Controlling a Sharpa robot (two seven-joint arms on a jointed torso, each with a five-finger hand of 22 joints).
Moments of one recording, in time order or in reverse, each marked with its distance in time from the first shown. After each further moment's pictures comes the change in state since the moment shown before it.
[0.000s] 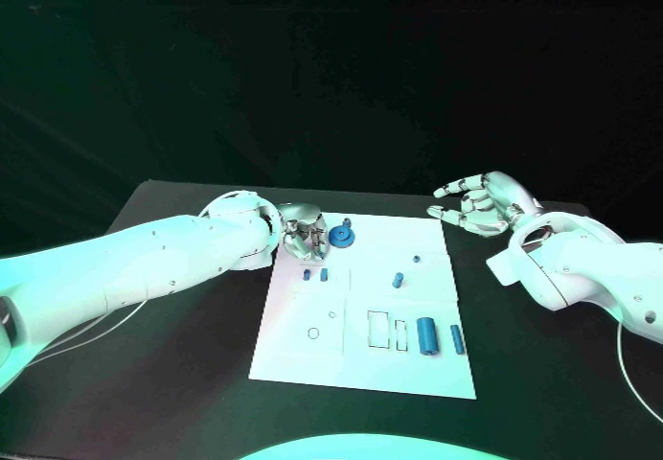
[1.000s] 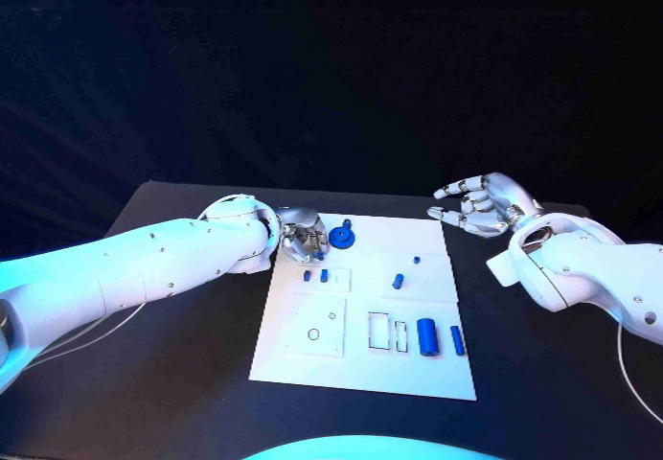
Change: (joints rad) left arm -0.004 -0.007 -0.005 -0.001 0.019 0.002 0.001; left_hand -0.030 -0.019 0.013 -0.018 0.001 -0.134 0.016 -0.131 -0.031 -0.016 0.024 -0.094 -0.001 -0.061 0.025 -0.024 -0.101 0.000 -0.065 0.018 -0.056 -0.066; right arm 0.000 0.001 0.000 -0.002 0.000 0.000 0.000; right_hand 0.000 0.000 0.000 0.000 0.000 0.000 0.000 0.000 0.000 0.000 0.000 0.000 0.000 0.000 0.000 0.000 0.001 0.000 0.000 0.000 0.000 0.001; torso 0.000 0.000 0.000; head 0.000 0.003
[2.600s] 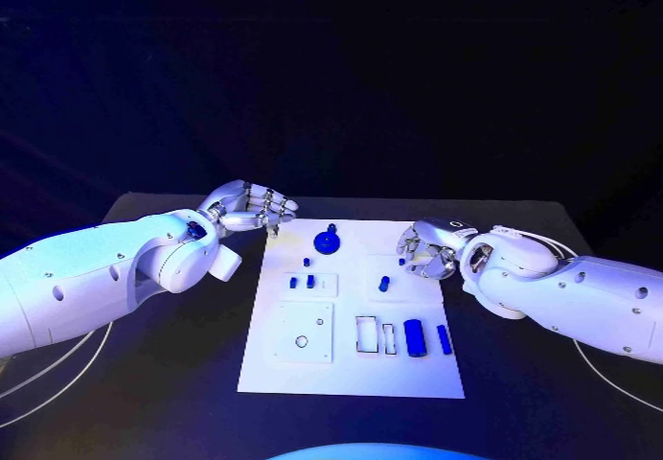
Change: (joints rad) left arm 0.000 -0.248 0.021 0.224 0.936 -0.216 0.256; left_hand 0.005 0.034 0.002 -0.055 0.000 0.029 0.050 0.016 0.016 -0.077 0.034 0.071 0.024 -0.247 0.022 -0.255 -0.449 0.000 -0.116 0.016 -0.106 -0.087; right arm -0.077 0.128 -0.004 -0.142 -0.722 0.292 -0.143; right_hand 0.039 -0.137 0.332 -0.151 -0.097 0.098 -0.018 0.085 -0.004 -0.279 0.003 -1.043 -1.036 -0.001 -0.012 -0.114 -0.003 0.063 -0.069 -0.016 -0.259 -0.001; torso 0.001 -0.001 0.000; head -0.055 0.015
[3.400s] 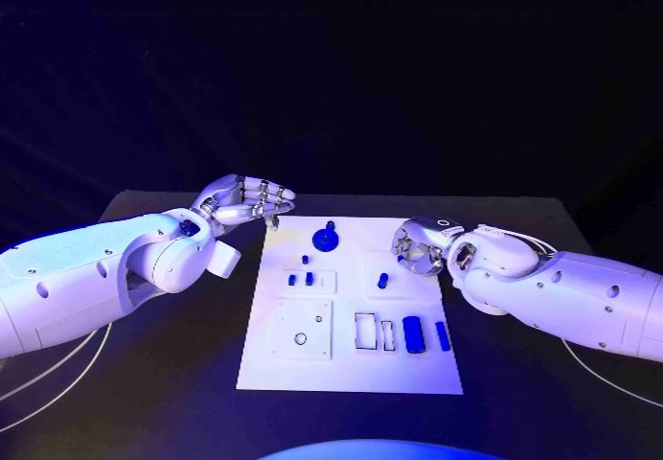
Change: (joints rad) left arm 0.000 -0.023 0.000 0.043 0.125 0.000 0.061; left_hand -0.004 0.004 -0.006 0.000 0.005 0.000 0.000 0.000 0.001 -0.003 0.004 0.006 0.002 0.000 0.000 -0.009 -0.005 0.000 -0.003 0.004 -0.009 -0.007; right arm -0.018 0.054 0.003 -0.046 -0.081 0.000 -0.040; right_hand -0.027 0.051 0.098 -0.039 -0.006 0.076 -0.016 0.044 0.012 0.109 -0.021 -0.017 -0.058 0.003 -0.010 0.037 0.003 -0.011 0.065 -0.014 0.129 0.001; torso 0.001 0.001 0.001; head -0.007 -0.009
